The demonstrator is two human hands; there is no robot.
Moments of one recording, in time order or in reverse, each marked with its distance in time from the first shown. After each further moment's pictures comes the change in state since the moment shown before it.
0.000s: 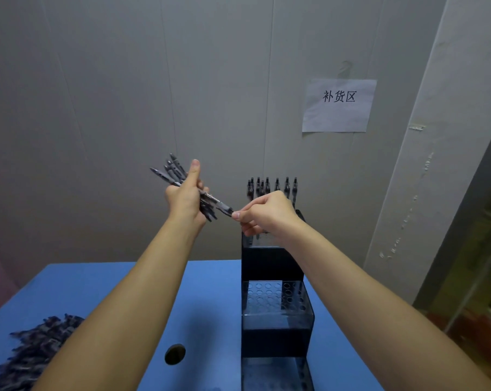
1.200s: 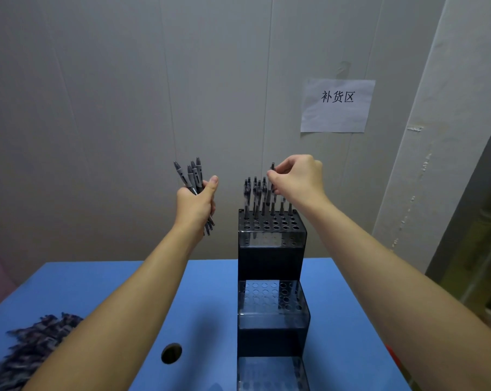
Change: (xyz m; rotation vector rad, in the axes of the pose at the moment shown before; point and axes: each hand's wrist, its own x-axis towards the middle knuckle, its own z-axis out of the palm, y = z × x) left_hand -0.013 -0.019 -0.011 0.435 -0.176 0.158; right_hand 0.035 -0.019 -0.053 -0.341 0.456 -0.417
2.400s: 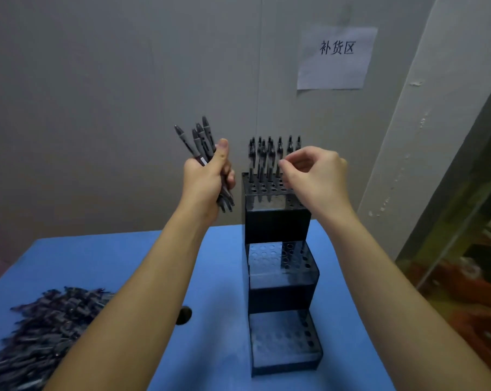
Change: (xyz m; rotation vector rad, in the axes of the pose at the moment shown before) left_hand -0.047 0.021 -0.001 -0.297 -0.196 -0.101; right_hand -0.081 0.003 -0.005 0.054 0.079 0.062
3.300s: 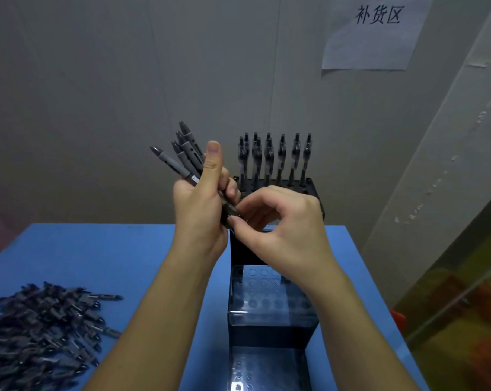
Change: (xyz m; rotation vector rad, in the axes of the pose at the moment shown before) left_hand -0.003 -0.037 0.042 -0.123 0.223 0.041; right_hand -0.014 0.033 0.027 0.194 -0.347 -0.330
